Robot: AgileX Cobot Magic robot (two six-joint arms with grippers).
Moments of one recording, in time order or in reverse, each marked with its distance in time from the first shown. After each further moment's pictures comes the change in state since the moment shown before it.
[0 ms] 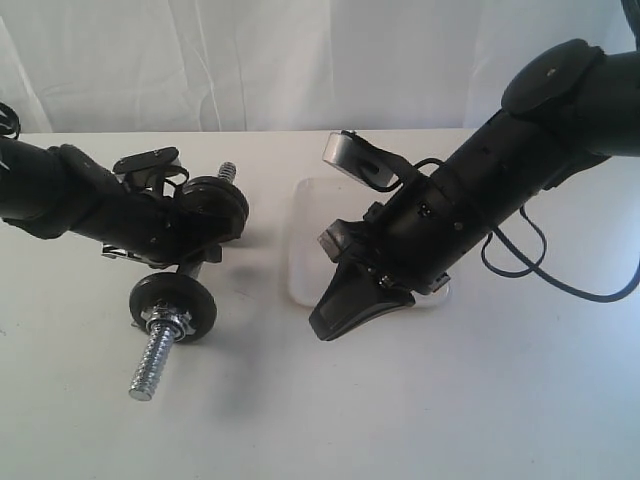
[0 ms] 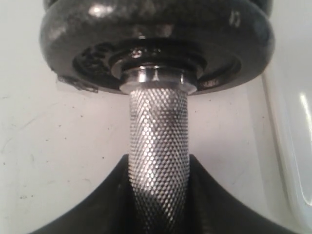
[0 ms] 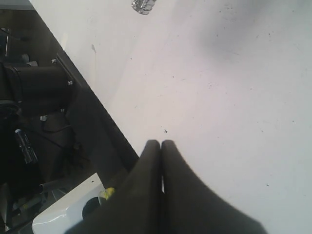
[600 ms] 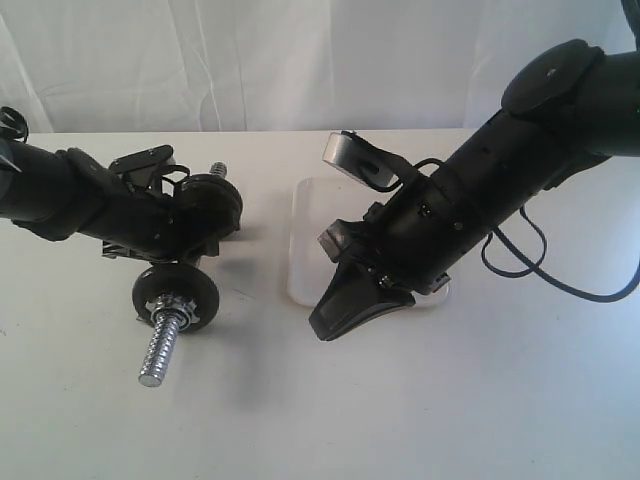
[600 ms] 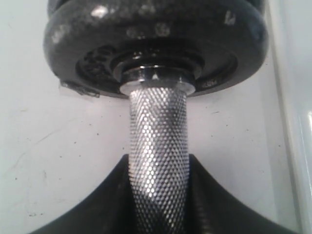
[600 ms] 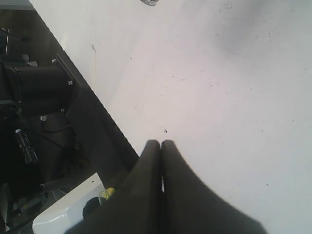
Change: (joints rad) left arm 0.000 0.032 -0.016 -0.015 -0.057 -0.044; right arm 0.000 0.000 0.000 0.000 0.000 0.002
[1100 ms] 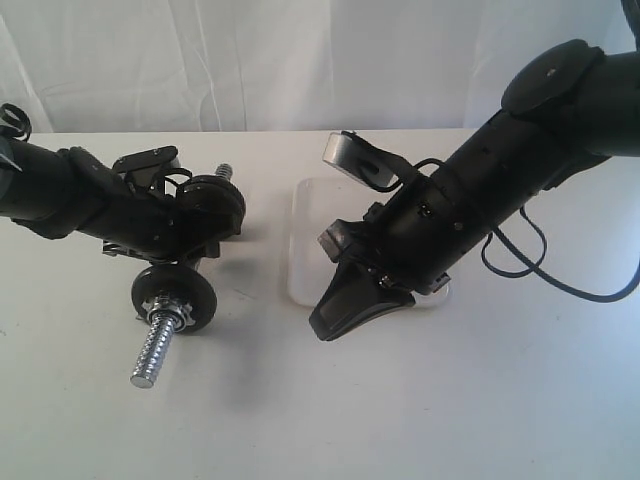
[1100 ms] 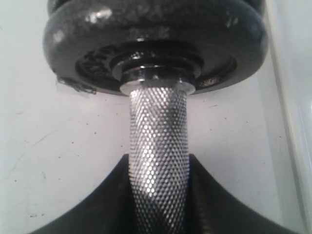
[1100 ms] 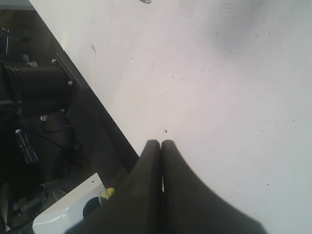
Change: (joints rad) left arm 0.000 0.002 -0.005 0.051 0.017 -0.004; right arm 0.000 0.000 0.000 0.000 0.000 0.000
